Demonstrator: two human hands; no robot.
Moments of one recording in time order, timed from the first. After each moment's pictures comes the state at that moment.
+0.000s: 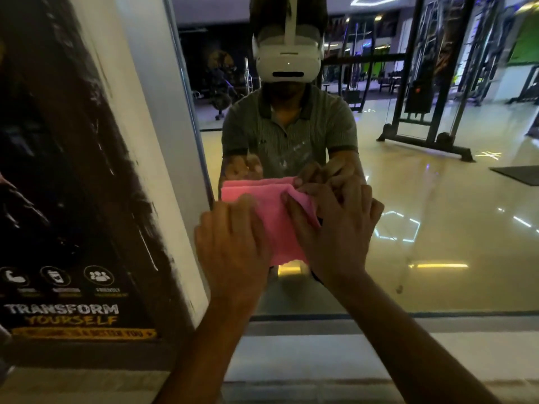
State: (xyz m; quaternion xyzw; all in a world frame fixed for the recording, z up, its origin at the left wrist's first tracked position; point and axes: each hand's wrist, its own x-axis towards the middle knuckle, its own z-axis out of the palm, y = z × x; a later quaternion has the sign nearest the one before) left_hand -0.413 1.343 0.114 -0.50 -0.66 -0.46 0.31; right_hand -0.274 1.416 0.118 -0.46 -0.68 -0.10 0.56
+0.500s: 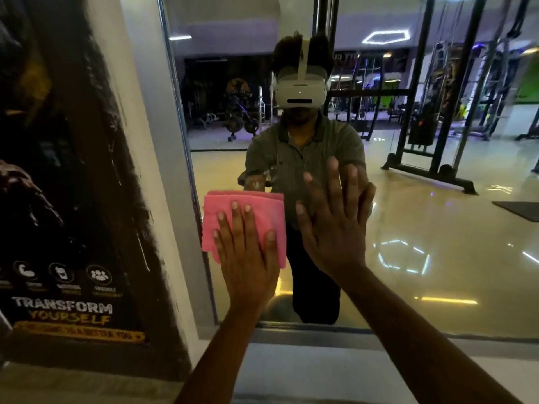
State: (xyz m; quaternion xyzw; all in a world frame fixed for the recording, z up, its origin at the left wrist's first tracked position) left_hand -0.359 1.390 0.064 -0.51 -0.65 -0.50 0.26; right_hand -0.198 1.454 0.131 -0.37 -0.73 -0.22 0.52
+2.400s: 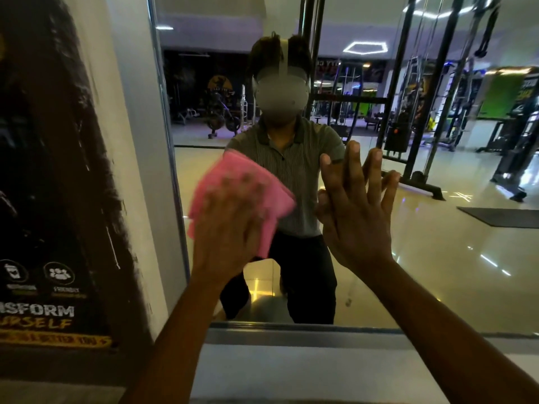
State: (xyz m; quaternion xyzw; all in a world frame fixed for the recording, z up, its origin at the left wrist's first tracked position) left_hand -0.382 1.445 0.121 -0.76 -0.11 -0.51 0.38; right_hand -0.146 1.456 0.151 -0.43 -0.75 -0.28 0.42
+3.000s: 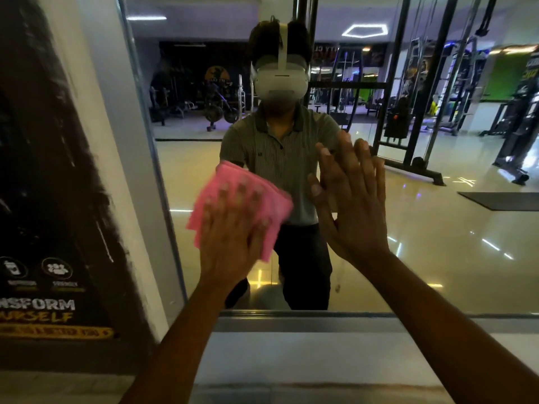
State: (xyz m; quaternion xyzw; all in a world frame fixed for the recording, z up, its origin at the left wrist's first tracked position) left_hand -0.365 1.402 0.087 -0.62 -0.61 -0.36 0.33; right_hand -0.123 1.453 0.149 -0.37 -0.76 -0.23 0.49
